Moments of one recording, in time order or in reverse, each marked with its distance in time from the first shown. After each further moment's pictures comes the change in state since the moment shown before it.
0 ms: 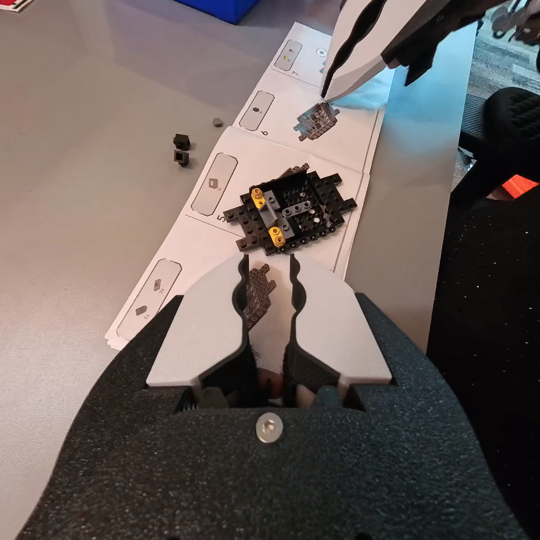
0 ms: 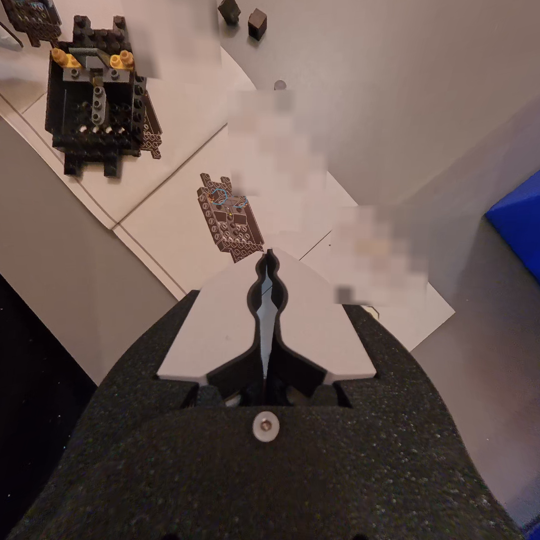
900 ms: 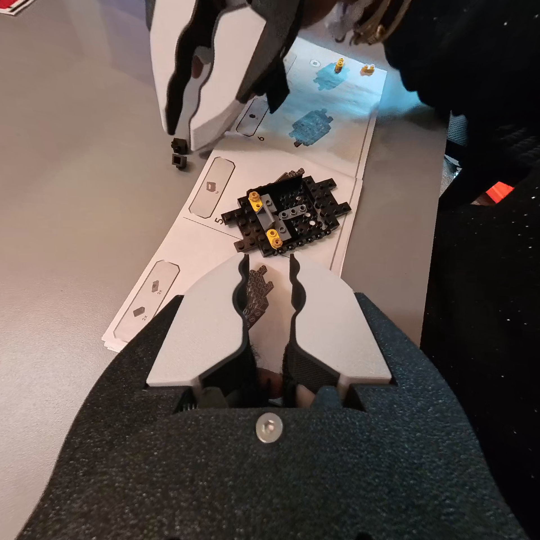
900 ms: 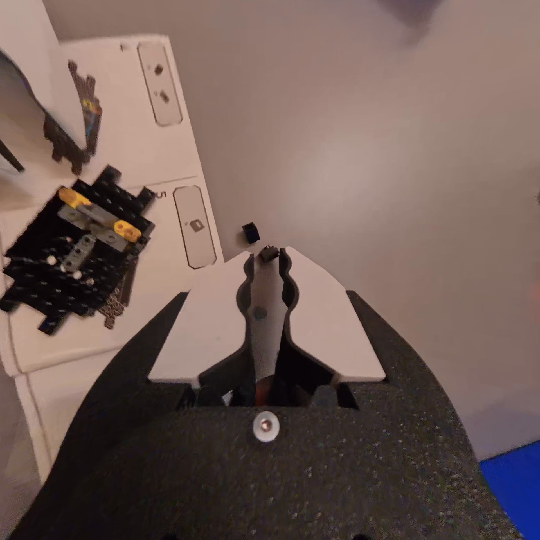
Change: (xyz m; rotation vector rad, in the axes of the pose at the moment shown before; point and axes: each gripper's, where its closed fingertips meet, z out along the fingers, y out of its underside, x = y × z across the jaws) left arm 0.001 -0.003 -0.002 0.022 0.027 -0.015; right arm -0.008 -0.123 0.070 0.094 -0.160 -0.498
